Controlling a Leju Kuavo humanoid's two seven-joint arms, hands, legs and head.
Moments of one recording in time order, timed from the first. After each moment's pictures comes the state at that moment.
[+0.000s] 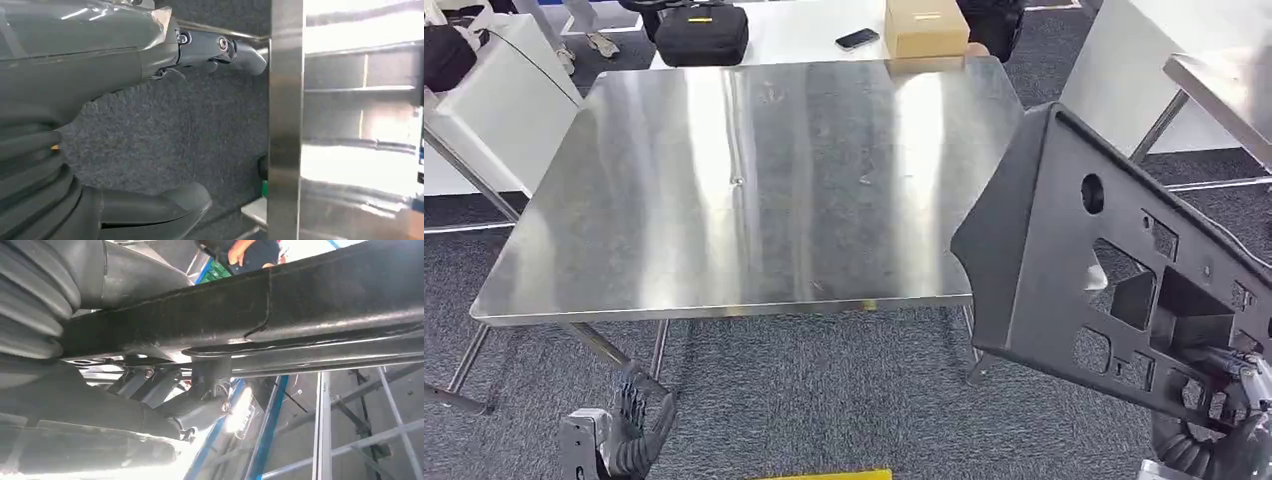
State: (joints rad) left arm 0.21 -0.07 0.04 -1.33 0.17 0.17 -0.42; right arm 0.36 -0.22 -0.07 -2.08 0.56 -0.70 -0.40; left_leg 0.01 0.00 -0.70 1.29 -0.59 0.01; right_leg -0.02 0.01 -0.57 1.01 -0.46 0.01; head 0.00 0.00
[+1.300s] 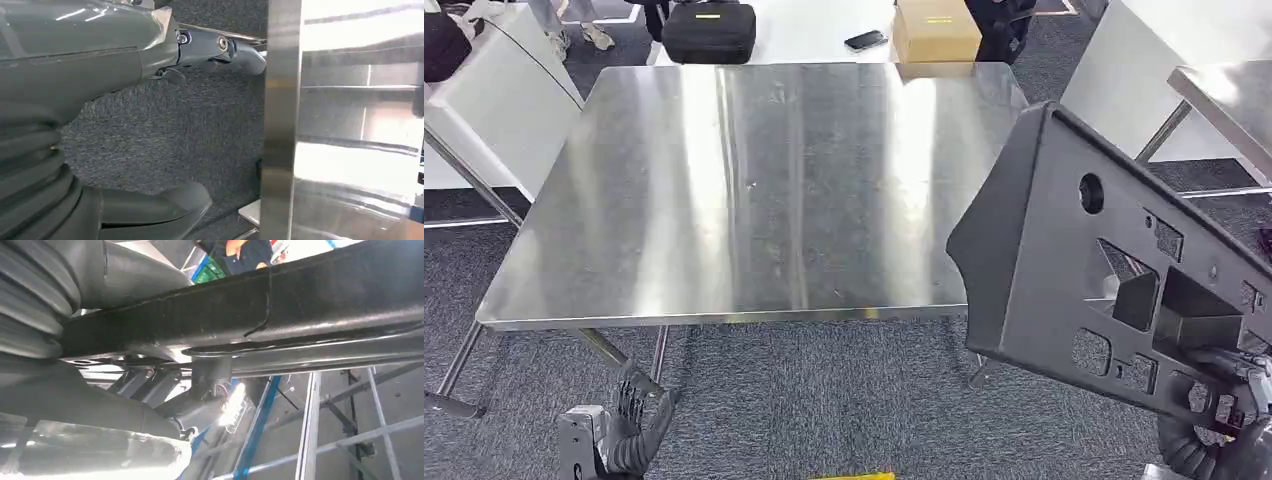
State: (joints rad) left arm 0.21 -0.08 0.05 -1.35 0.16 0.16 -0.41; right arm 0.37 -0.23 -0.08 -2.11 0.58 -0.70 -0.37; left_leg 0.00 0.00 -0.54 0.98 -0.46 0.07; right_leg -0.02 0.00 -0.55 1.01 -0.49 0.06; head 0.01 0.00
